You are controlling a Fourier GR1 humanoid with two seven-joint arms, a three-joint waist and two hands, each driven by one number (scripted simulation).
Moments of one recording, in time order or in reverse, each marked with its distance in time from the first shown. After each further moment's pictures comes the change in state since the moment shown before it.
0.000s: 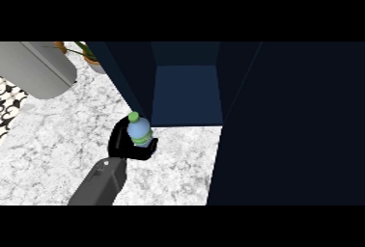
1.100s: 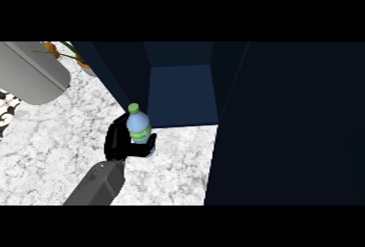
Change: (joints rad) left arm 0.077 0.072 -0.260 -0.174 0.334 0.319 0.128; right arm -0.031 0.012 -0.216 0.133 -0.239 0.157 -0.077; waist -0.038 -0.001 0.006
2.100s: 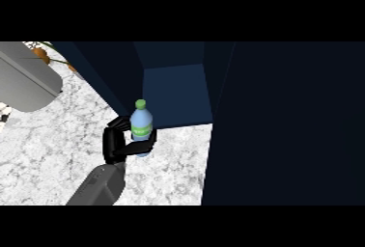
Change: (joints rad) left arm 0.044 0.006 -0.046 -0.088 0.002 0.359 -0.023; right arm -0.033 -0.075 -0.132 0.074 -0.223 0.095 -0.018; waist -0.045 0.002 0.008
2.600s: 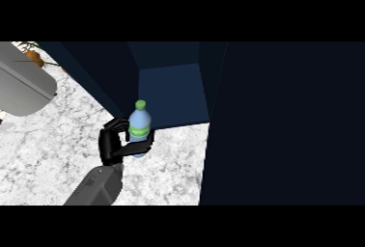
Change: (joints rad) left arm 0.014 0.020 -0.016 -0.017 -0.010 0.093 -0.027; right arm -0.012 -0.037 -0.042 0.035 -0.079 0.041 0.002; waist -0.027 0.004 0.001
